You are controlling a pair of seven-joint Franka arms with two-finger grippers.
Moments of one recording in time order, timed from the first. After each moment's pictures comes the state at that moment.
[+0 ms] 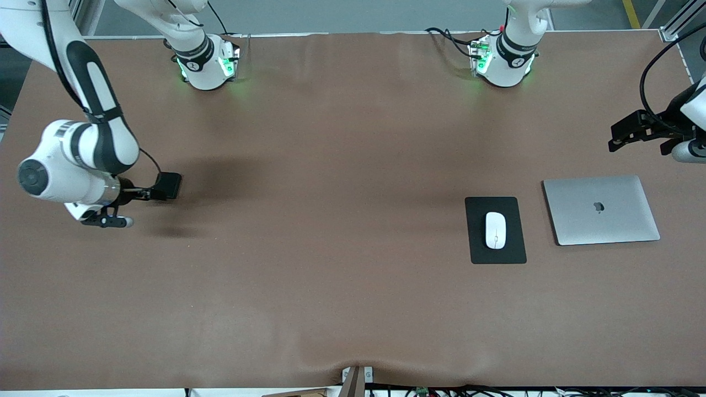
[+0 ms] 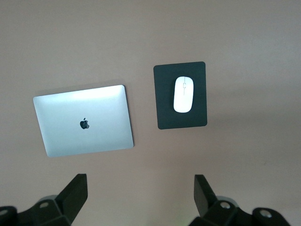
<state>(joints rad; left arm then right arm) 0.00 0.03 -0.03 -1.52 0.00 1.53 0.06 -0.08 0.31 -0.08 -2.04 0.06 2.10 -0.12</state>
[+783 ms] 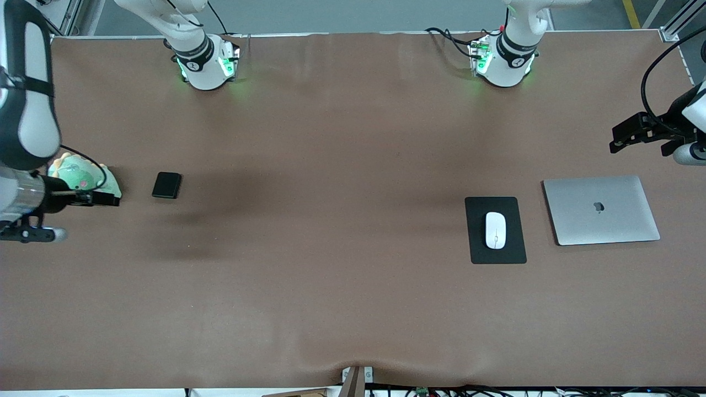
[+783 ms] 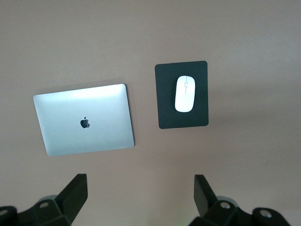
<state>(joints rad) 0.00 0.04 -0.02 -1.52 0.00 1.53 0.06 -0.08 0.32 -0.08 -1.52 0.07 1.59 -0.12</state>
